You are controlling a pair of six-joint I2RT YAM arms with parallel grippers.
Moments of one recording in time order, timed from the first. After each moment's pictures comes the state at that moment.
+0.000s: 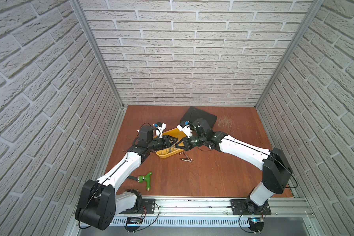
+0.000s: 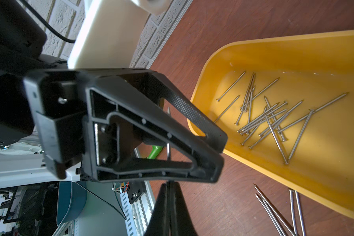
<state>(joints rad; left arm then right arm) -0.31 1.20 0.71 -0.05 0.72 -0.70 0.71 1.68 1.28 -0.30 -0.59 0.42</state>
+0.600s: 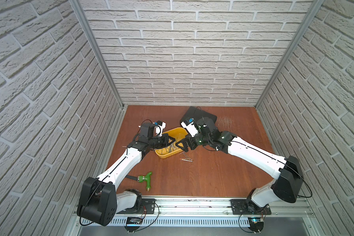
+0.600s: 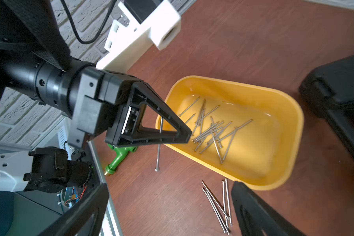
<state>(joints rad) -0.30 1.25 0.82 -0.26 0.63 -0.59 0.73 1.52 1.31 -0.46 -0.28 0.22</state>
